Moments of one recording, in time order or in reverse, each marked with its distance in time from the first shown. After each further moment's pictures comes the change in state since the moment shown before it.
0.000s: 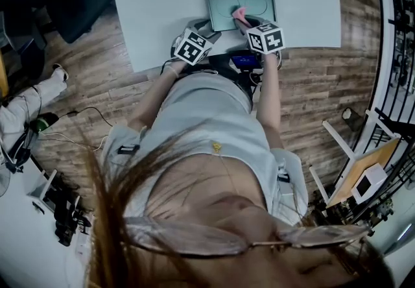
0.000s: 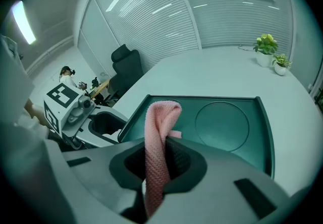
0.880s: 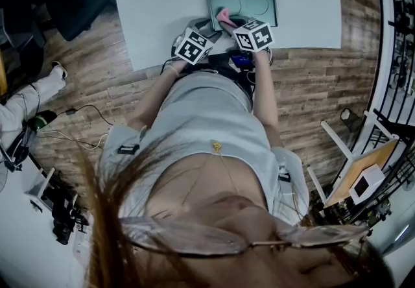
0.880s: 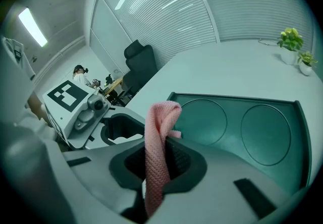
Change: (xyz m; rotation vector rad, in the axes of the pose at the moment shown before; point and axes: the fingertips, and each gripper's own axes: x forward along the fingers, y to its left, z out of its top) left arm 0.001 -0.001 -0.001 -0.007 -0.006 0.003; right arm 0.028 0.052 0.007 -0.053 0.048 0.151
